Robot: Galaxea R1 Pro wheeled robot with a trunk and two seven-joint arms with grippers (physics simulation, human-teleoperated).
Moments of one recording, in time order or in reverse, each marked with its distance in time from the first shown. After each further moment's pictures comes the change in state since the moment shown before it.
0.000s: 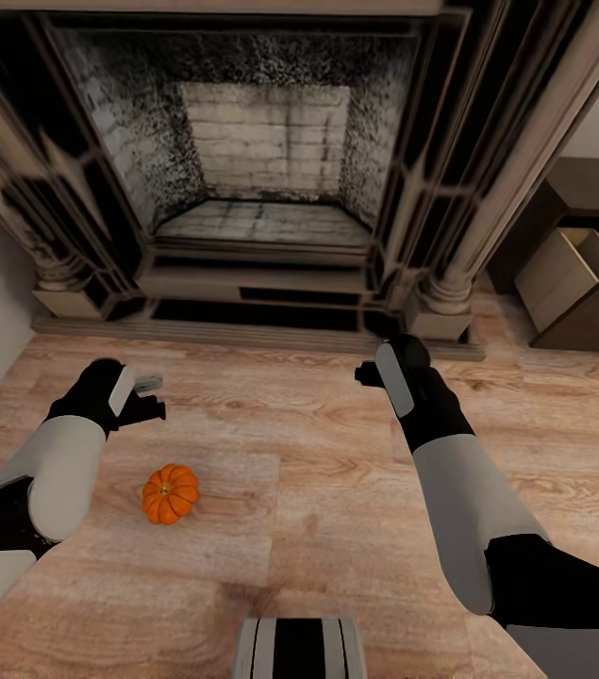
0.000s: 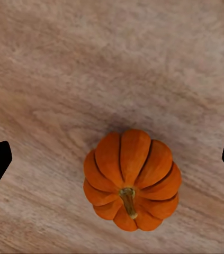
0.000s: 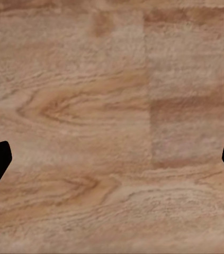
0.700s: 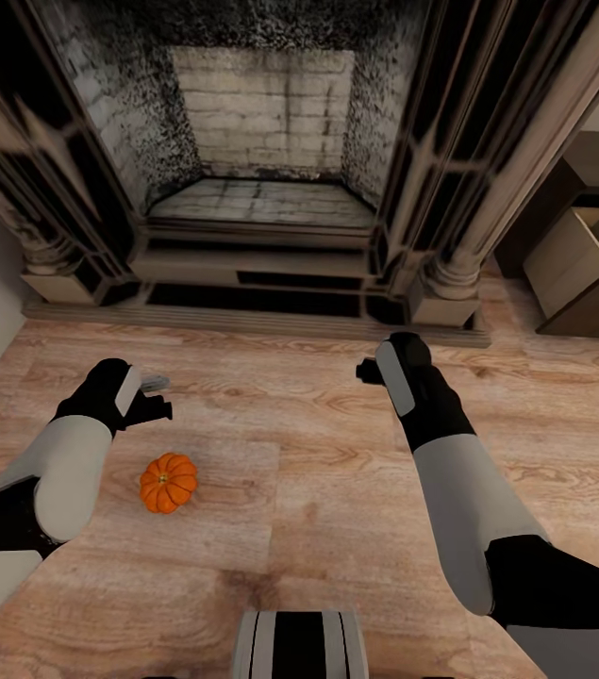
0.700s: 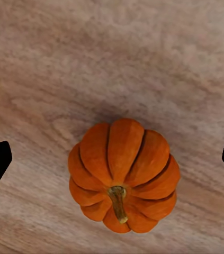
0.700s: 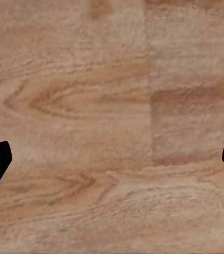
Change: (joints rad) left arm 0.000 -0.021 0.000 0.000 0.001 0.002 -0.002; right arm 0.000 0.000 0.004 -0.023 0.006 0.004 -0.006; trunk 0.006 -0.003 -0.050
